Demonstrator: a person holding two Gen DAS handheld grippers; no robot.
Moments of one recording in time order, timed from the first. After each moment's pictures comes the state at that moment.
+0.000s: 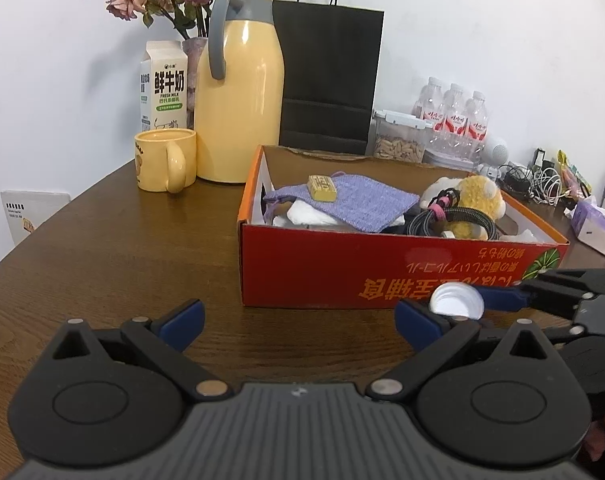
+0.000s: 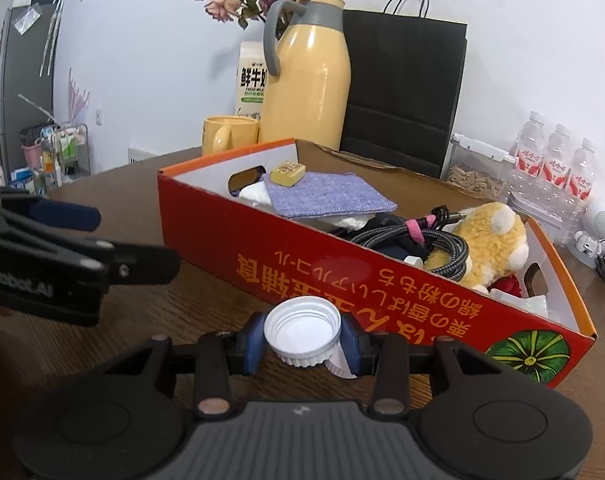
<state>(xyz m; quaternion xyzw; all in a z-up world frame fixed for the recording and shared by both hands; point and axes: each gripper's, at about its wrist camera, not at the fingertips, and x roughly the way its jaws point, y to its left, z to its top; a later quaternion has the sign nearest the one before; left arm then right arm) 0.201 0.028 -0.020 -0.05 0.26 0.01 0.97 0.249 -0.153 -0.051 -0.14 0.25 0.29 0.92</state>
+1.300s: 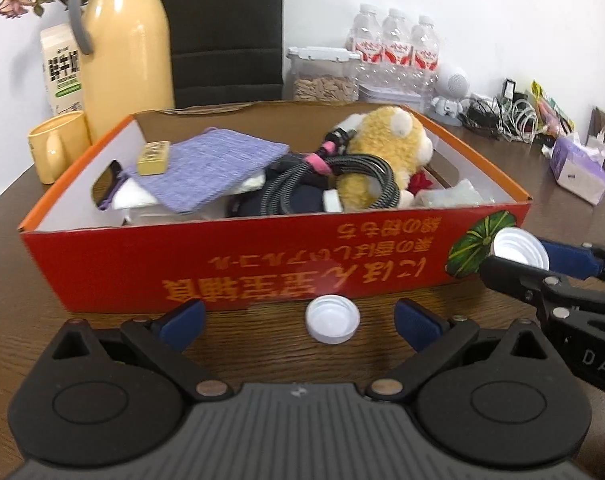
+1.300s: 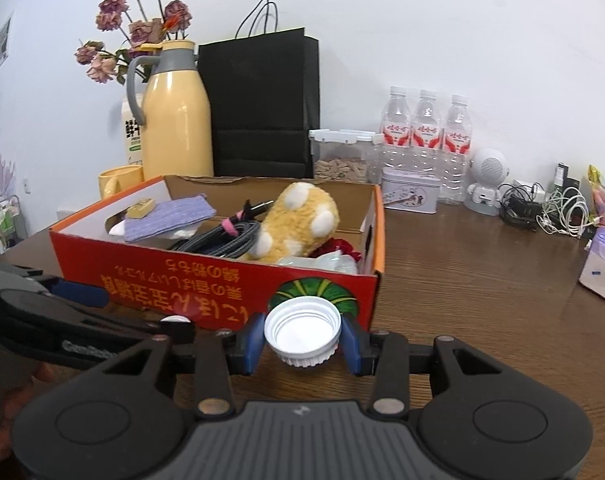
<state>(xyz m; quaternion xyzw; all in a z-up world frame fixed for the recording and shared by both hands) 0.268 -0.091 -0.038 0.00 0.33 -0.02 0.94 0.257 -0.274 -0.039 -0.04 0.24 0.18 0.95</state>
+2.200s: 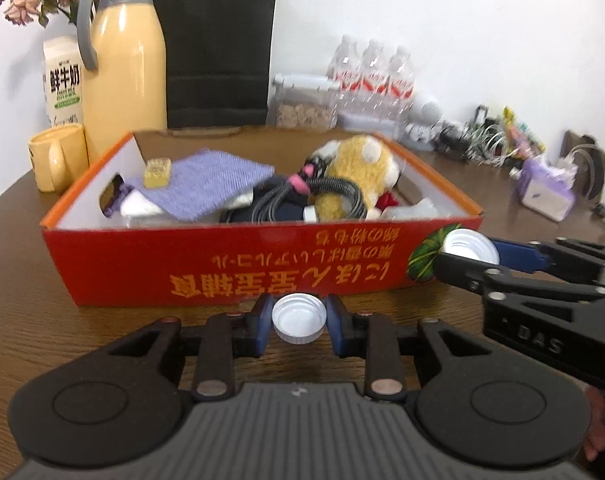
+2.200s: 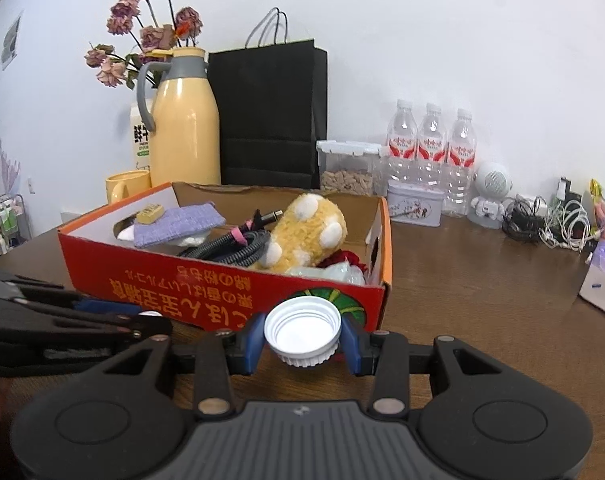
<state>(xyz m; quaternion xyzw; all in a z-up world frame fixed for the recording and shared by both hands) 0.225 -0.076 -0.017 -0.03 0.29 -0.06 0.96 0.248 -0.268 -0.034 -0.05 0.22 0.19 0.96</state>
